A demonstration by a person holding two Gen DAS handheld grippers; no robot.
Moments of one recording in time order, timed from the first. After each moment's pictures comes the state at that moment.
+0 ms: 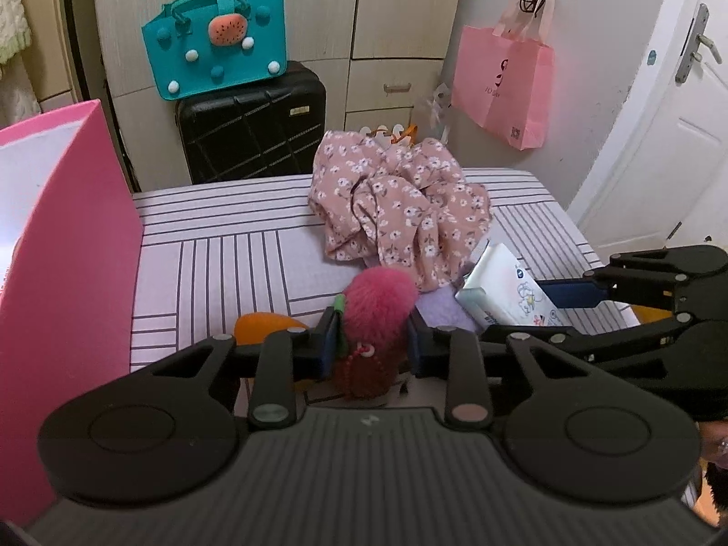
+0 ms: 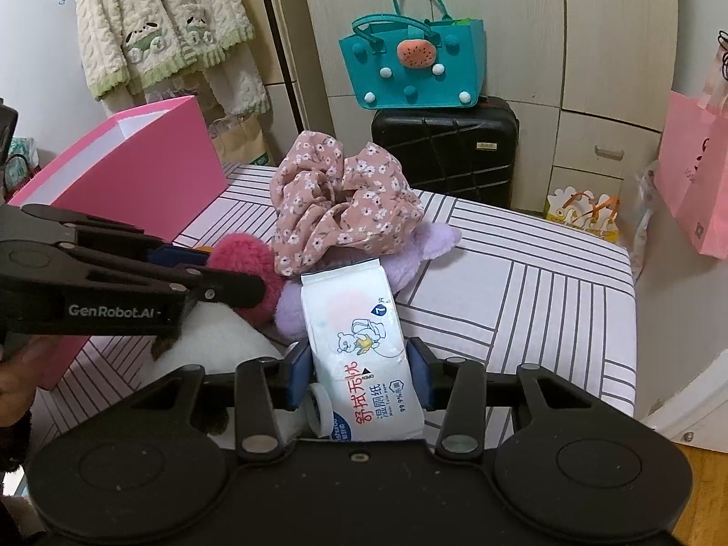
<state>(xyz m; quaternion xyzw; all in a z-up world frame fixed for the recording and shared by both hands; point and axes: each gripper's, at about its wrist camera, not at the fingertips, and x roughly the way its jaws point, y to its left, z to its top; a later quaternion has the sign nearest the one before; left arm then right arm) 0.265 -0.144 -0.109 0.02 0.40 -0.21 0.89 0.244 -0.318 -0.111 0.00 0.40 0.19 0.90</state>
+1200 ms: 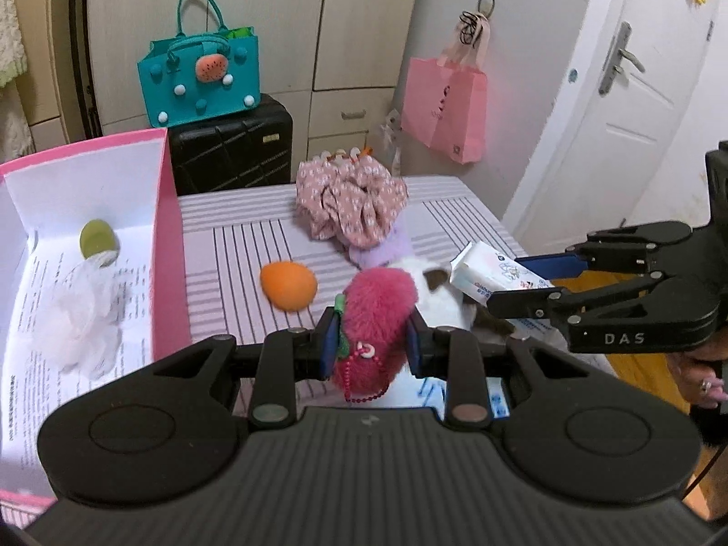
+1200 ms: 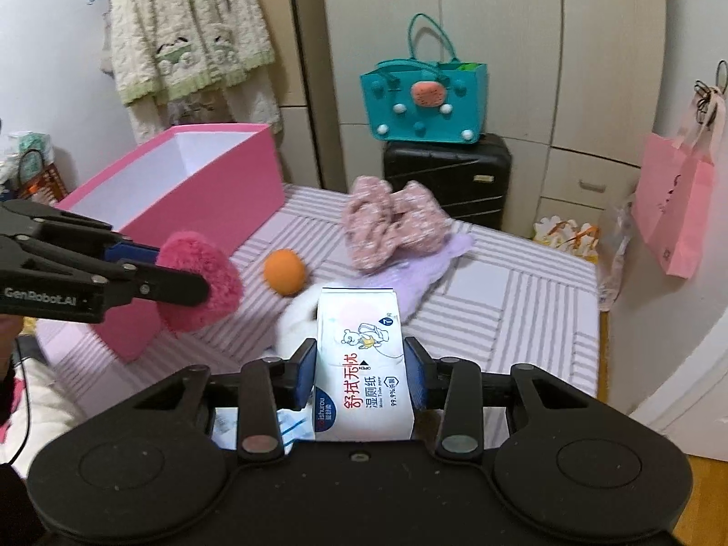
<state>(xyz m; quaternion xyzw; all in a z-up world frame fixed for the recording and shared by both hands) 0.170 -0.080 -0.053 0.02 0.36 -0.28 0.89 0.155 -0.297 -0.052 -0.03 0.37 0.18 0.91</state>
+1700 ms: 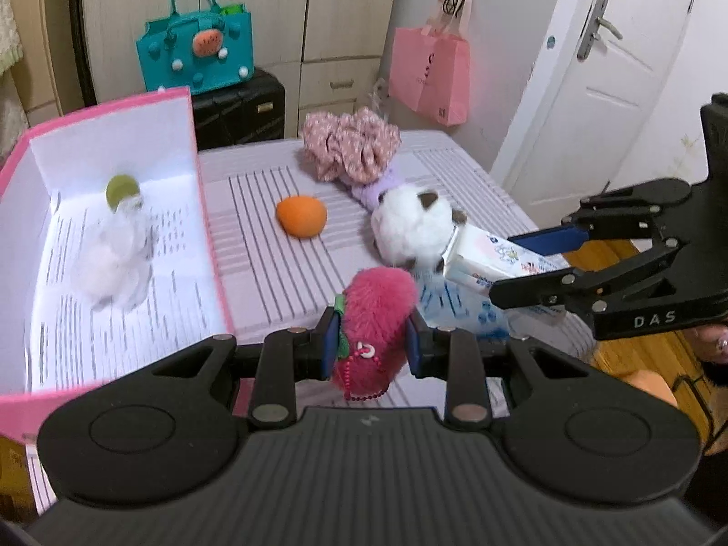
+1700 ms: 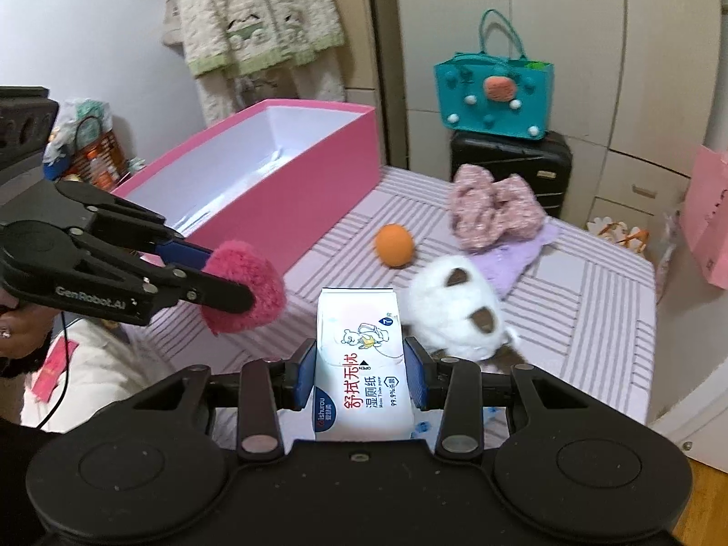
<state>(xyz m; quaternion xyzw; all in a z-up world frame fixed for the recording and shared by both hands) 0.125 -0.038 -0.051 0.04 0.40 -0.30 0.87 0.106 -0.248 -0.033 -0.04 0.38 0.24 0.89</state>
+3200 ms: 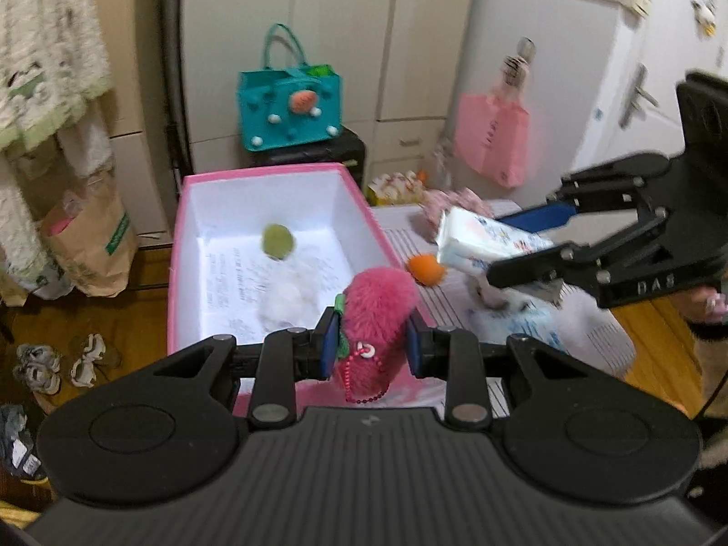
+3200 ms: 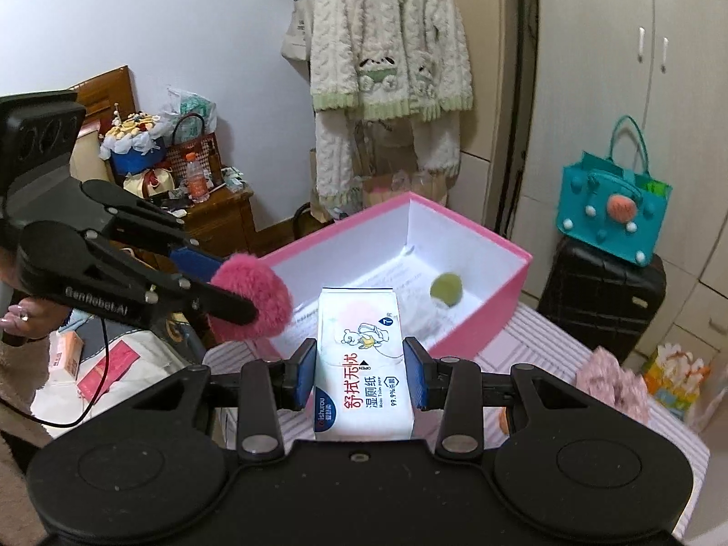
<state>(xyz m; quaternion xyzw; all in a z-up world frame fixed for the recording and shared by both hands) 0.113 0.100 0.028 0.01 0.34 -0.23 0.91 0.134 -0.124 0.054 -0.11 0.32 0.37 0.87</state>
